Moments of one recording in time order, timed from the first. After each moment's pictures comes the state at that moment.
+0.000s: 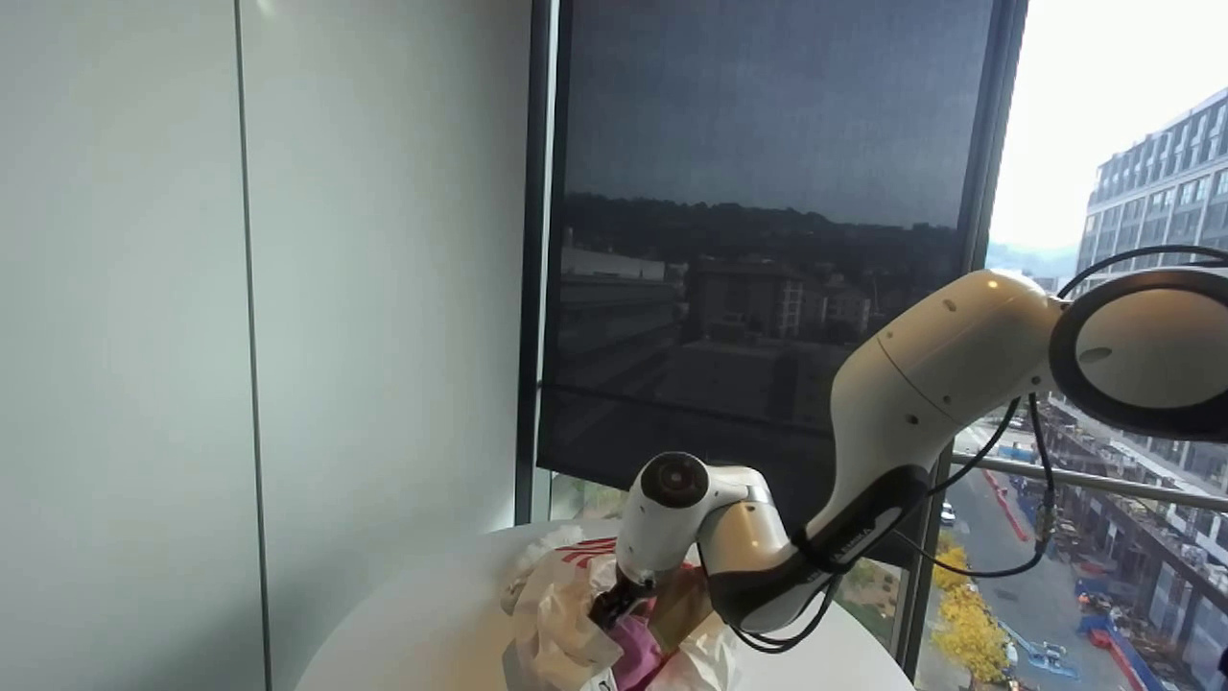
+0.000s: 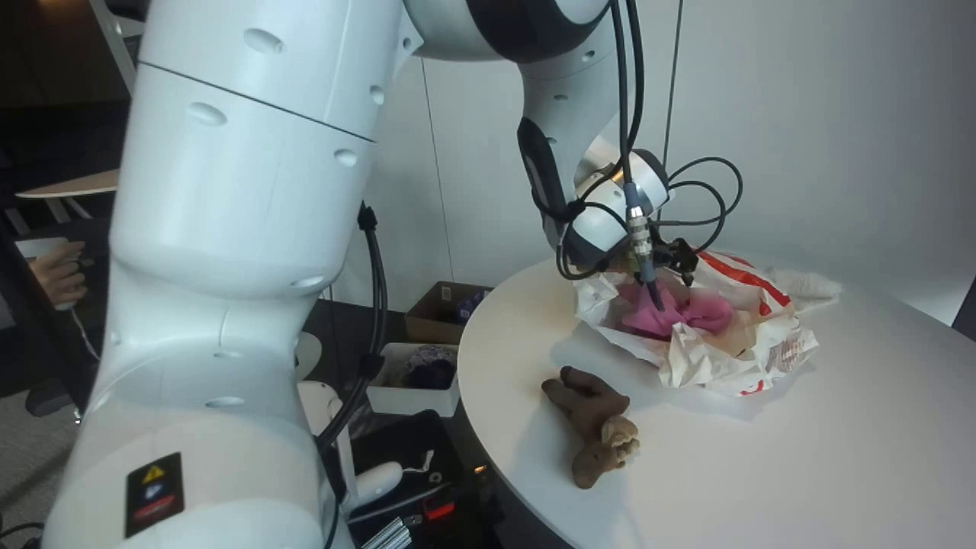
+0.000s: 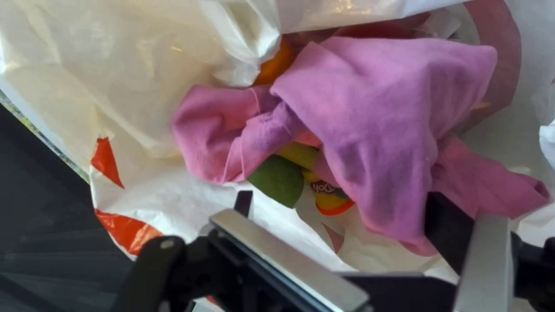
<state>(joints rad) 0.18 0.48 0.25 -1.95 -1.22 2.69 0.99</state>
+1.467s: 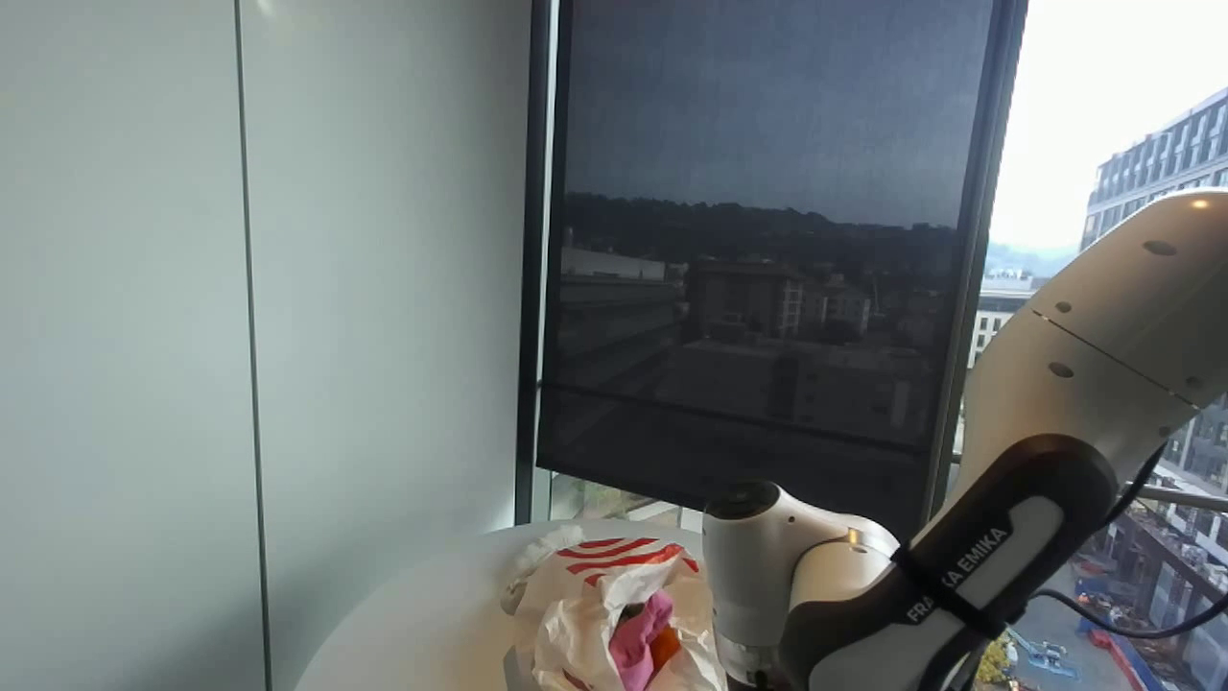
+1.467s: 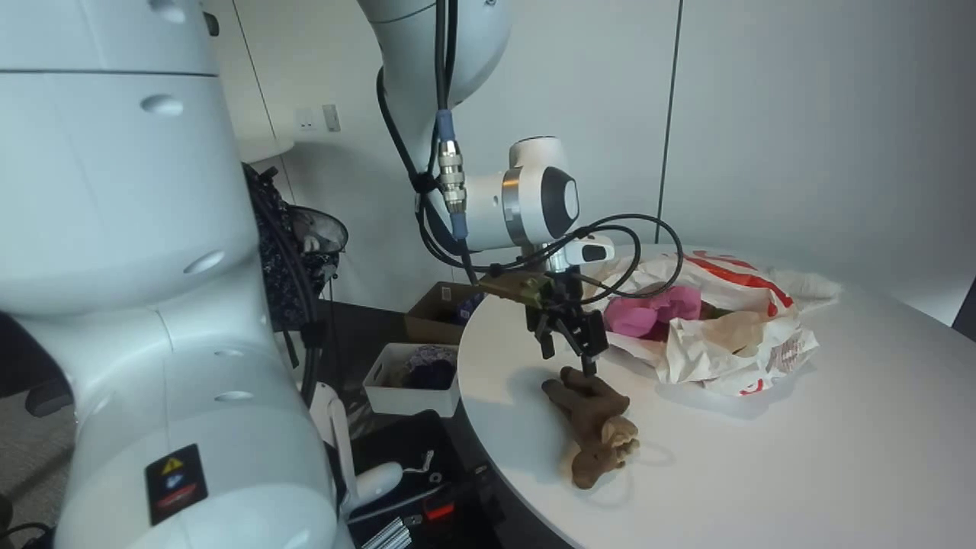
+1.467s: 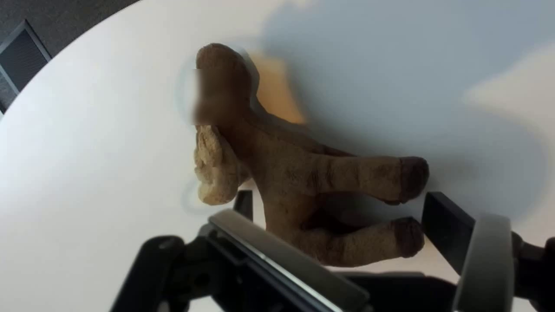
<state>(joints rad) 0.25 0.08 0.28 -2.51 -0.40 2.45 0.62</state>
